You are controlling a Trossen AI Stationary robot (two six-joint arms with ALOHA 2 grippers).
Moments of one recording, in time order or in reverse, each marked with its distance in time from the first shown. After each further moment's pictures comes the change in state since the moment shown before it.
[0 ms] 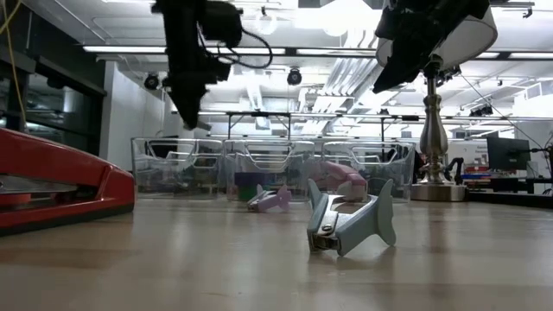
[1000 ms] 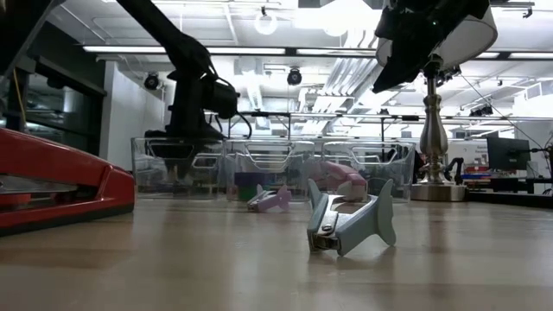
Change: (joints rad) left arm 0.294 0.292 -0.001 0.016 0.270 -0.217; right arm 0.000 0.000 0.000 0.001 0.007 0.007
